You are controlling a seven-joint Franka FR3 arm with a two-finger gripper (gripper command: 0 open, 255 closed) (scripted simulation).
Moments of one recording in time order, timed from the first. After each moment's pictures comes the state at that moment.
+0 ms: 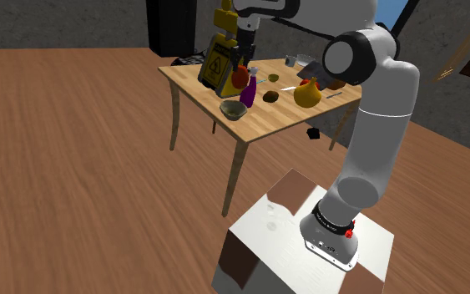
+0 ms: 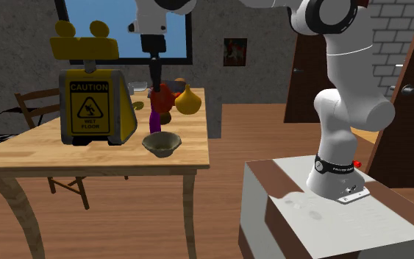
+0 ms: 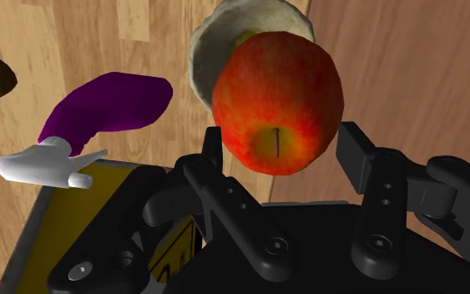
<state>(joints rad) 0.01 0.31 -0.28 -1.35 0.04 1.67 -0.26</state>
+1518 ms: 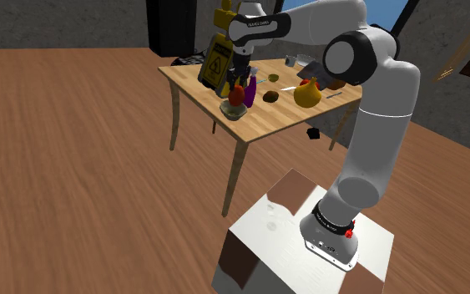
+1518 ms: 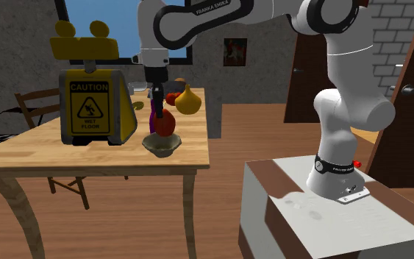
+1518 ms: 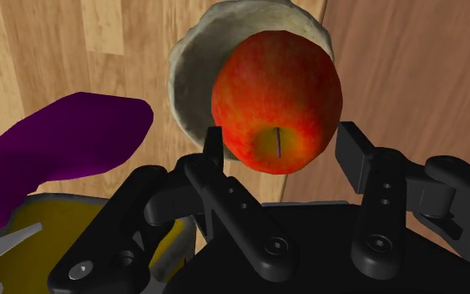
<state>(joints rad) 0.02 0.30 -0.28 -1.59 0.04 1.91 -0.25</state>
